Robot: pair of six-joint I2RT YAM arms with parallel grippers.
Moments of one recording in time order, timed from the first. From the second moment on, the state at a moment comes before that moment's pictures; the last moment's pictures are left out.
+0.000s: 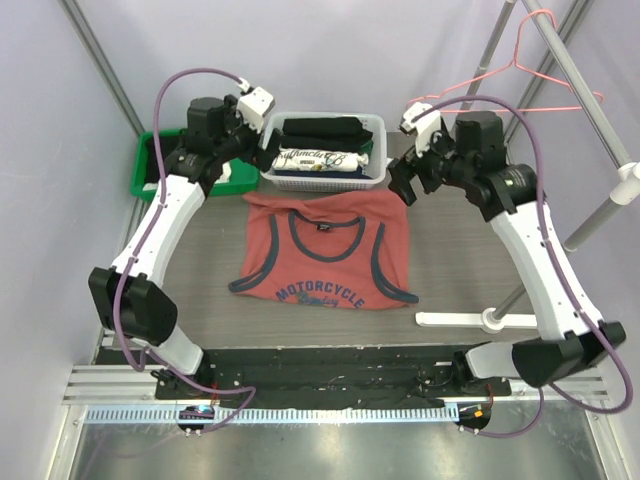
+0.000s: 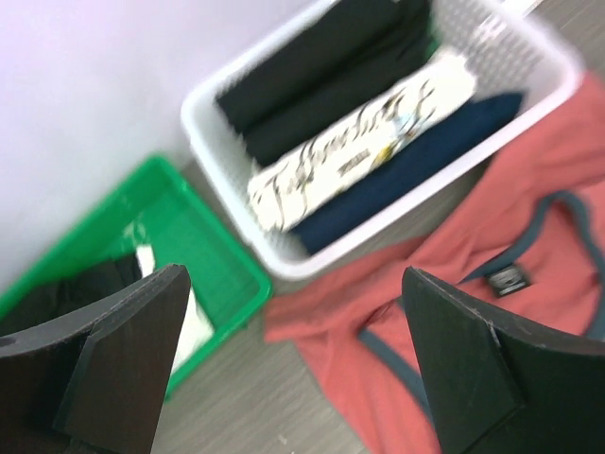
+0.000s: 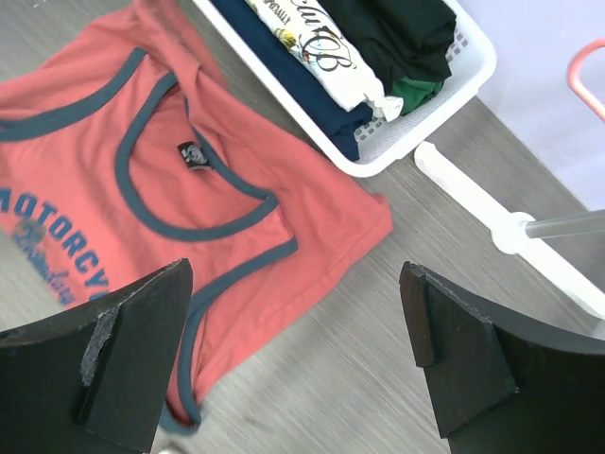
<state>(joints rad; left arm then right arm) -0.25 1.60 1.59 -0.36 0.26 0.36 0.30 1.38 1.63 -0.77 -0.30 -0.40</state>
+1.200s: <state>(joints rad) -0.48 2.52 2.51 0.46 0.80 -0.25 0.27 0.96 0.84 -0.69 0.05 -0.69</state>
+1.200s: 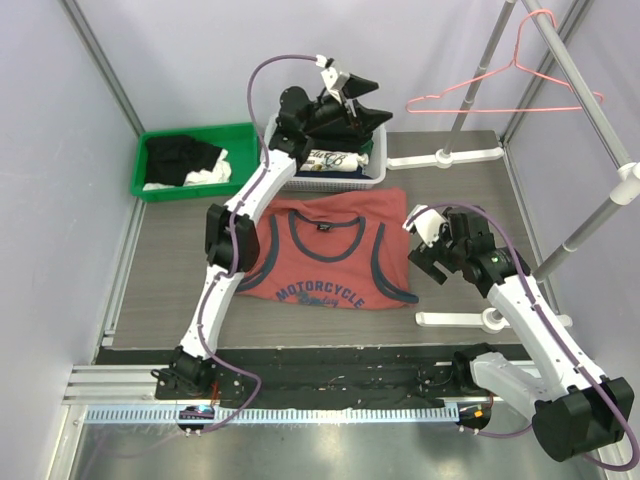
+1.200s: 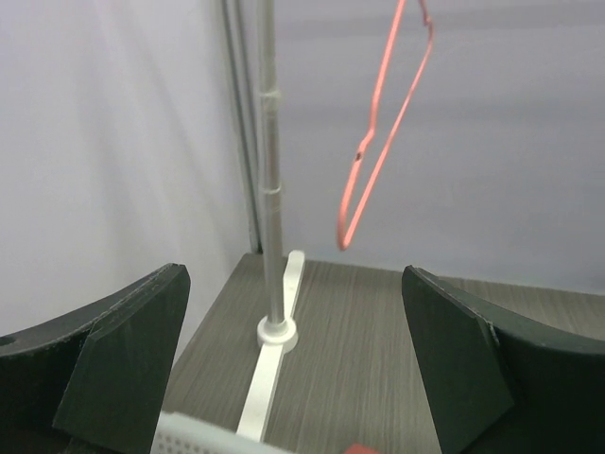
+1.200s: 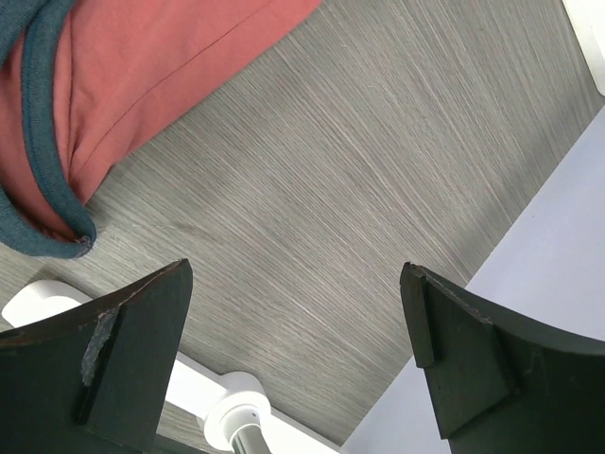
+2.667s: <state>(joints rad) -0.61 2.66 2.60 0.70 0.65 -0.29 0.26 0.92 0.84 -0.69 -0.01 -0.63</state>
